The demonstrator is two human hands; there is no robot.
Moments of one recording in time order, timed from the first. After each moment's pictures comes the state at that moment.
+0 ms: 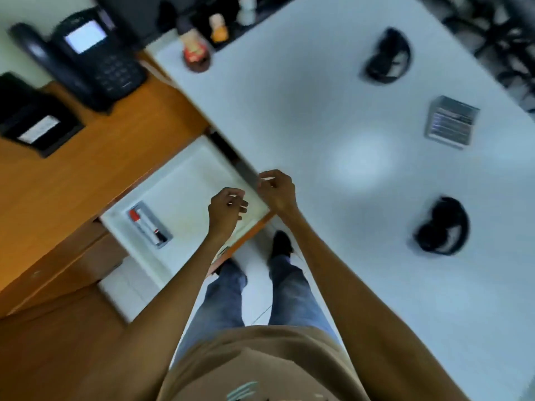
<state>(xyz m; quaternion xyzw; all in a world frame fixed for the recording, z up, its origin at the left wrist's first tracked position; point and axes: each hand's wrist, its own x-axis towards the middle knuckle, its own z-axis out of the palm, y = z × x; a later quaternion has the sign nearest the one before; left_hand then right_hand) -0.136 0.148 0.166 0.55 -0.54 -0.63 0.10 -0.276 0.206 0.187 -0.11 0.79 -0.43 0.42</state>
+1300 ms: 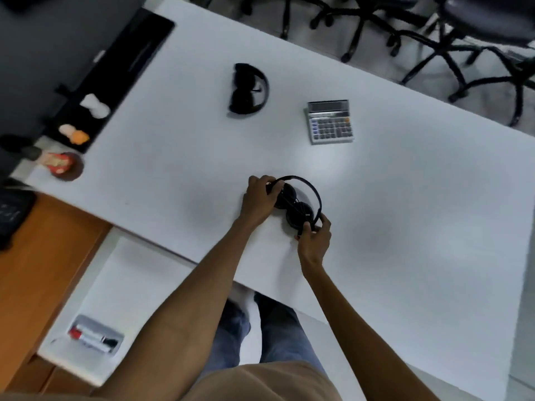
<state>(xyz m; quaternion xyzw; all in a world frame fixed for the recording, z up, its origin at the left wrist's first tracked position) -0.449 0.238 0.180 0.31 -0.83 -0.46 -0.08 -0.421 0.401 0.170 0.24 0.80 -0.53 0.17</state>
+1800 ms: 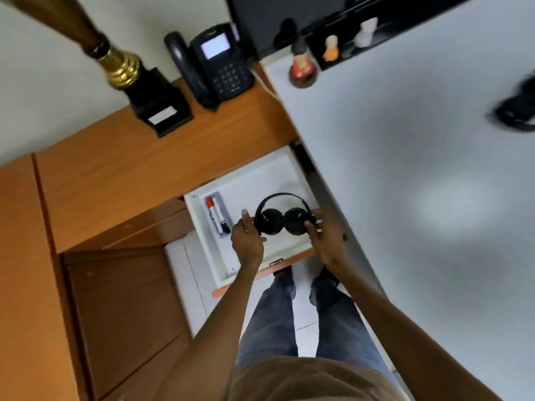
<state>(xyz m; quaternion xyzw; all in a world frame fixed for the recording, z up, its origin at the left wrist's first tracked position) -0.054 0.145 0.136 0.77 -0.38 -0.45 0.24 -0.228 0.208 0.127 -0.36 0.77 -0.33 0.41</state>
